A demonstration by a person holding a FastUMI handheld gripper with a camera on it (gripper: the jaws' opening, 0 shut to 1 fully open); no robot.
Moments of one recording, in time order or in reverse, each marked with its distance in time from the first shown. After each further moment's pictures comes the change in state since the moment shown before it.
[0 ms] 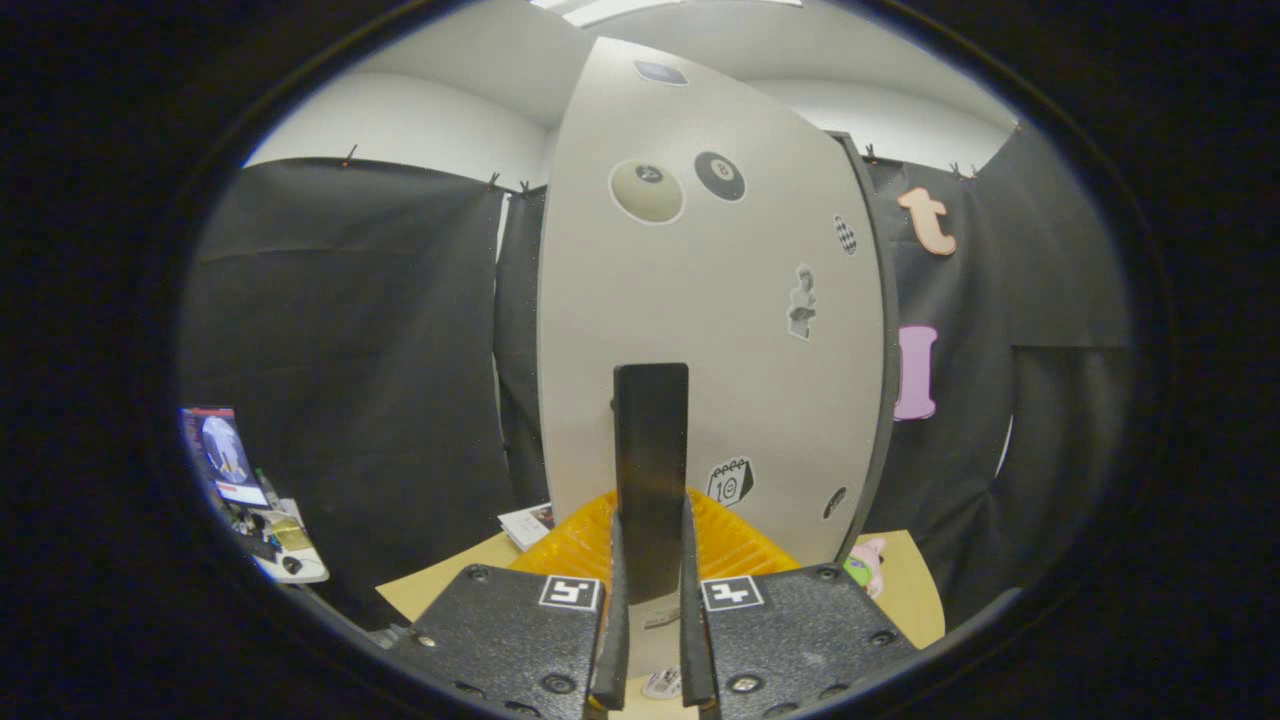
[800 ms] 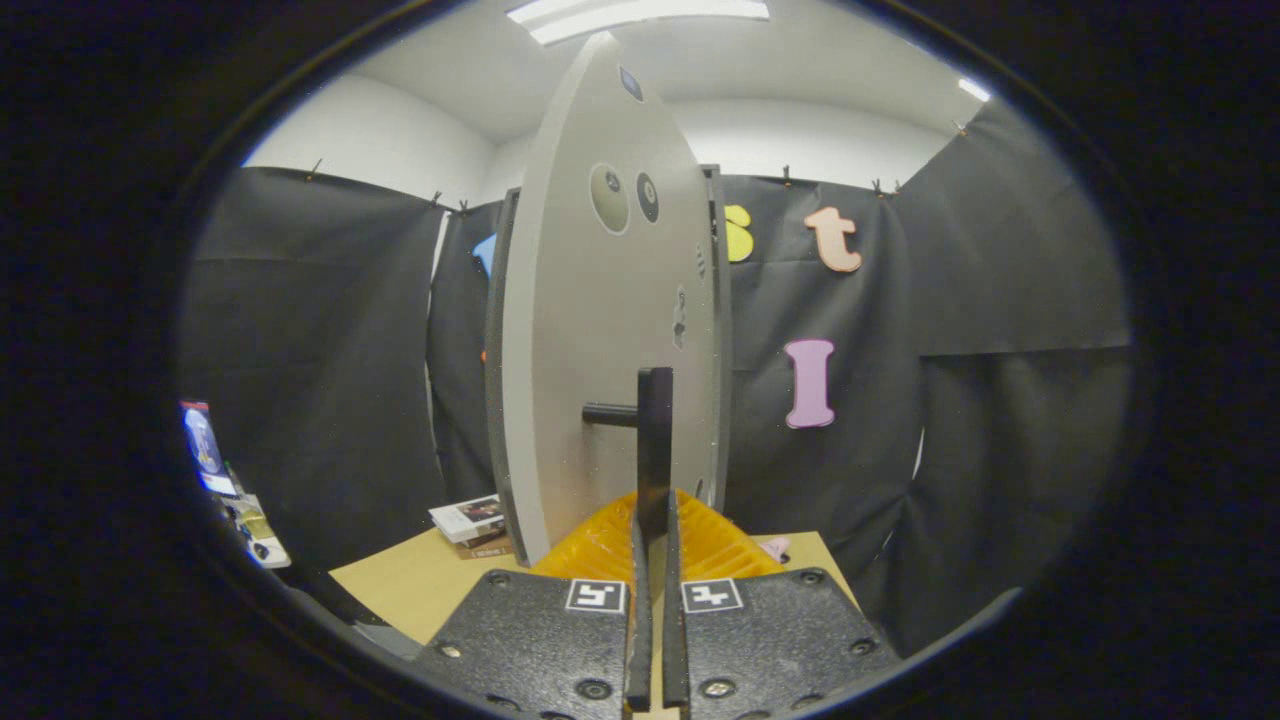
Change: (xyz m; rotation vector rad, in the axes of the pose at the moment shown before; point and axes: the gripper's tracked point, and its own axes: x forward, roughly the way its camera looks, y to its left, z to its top) arm -0.096 -0.128 -0.005 0.012 -0.059 -0.209
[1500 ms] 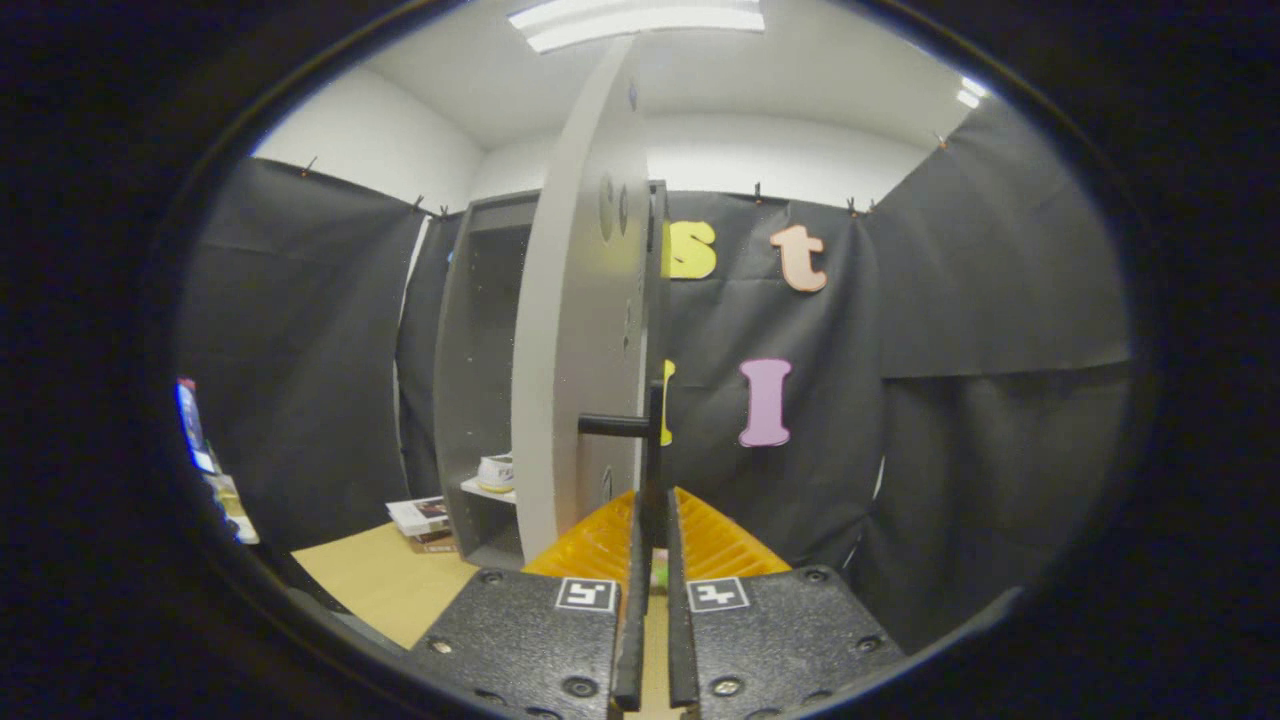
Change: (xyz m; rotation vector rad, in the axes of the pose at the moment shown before) arm -0.018 -0.073 0.010 -0.097 -0.072 -0.067
